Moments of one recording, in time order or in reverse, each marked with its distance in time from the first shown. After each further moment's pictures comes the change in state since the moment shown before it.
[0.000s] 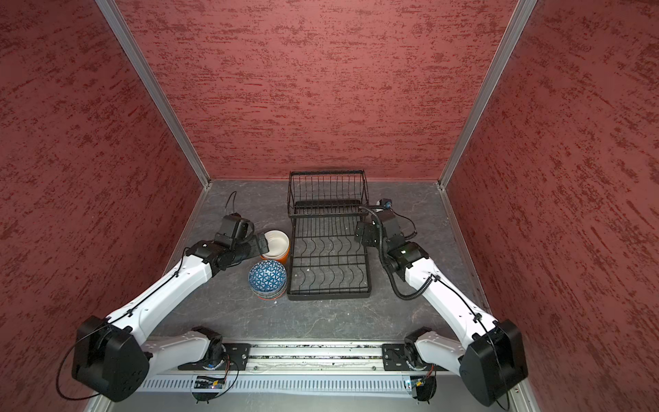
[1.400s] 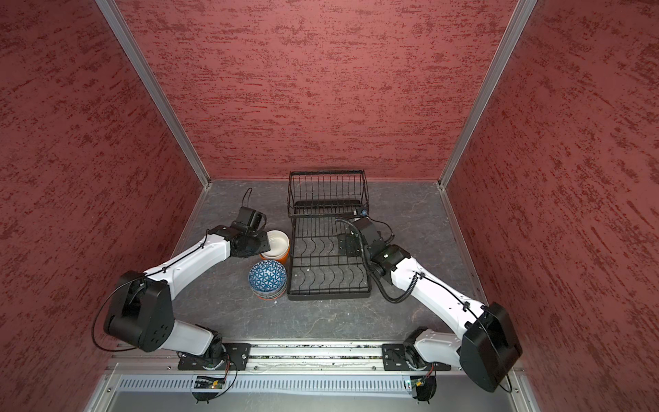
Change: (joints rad) left arm 0.022 0.280 0.122 0.005 0.047 0.013; right arm 0.165 0.066 -0.006 -0.008 0.041 -0.022
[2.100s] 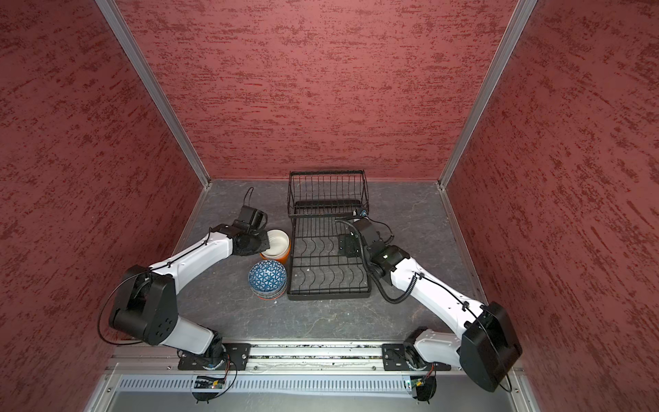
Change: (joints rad) left arm 0.005 0.042 0.008 0.023 -0.011 0.022; right arm 0.004 0.002 -0.007 0.016 0.000 0.000
